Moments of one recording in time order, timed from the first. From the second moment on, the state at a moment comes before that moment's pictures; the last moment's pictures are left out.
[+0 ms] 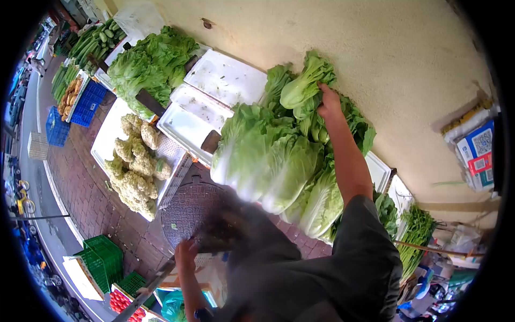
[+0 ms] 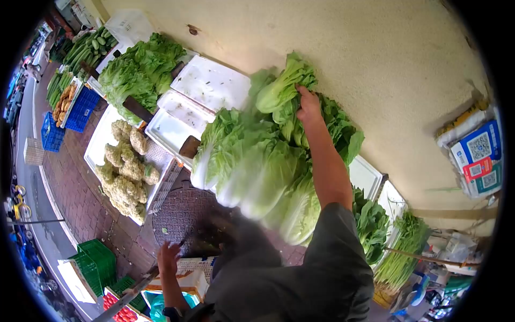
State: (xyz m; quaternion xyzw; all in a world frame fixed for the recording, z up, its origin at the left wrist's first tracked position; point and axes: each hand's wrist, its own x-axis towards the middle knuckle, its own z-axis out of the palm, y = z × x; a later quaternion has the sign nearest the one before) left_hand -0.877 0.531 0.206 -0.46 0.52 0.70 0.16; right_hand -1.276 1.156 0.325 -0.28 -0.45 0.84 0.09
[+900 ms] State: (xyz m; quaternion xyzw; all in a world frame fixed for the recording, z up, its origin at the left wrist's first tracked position) left_hand -0.736 0.526 0.151 -0.63 0.42 0.64 0.10; right_hand -1.324 1.171 0.240 -0.37 -0.88 0.29 -0.06
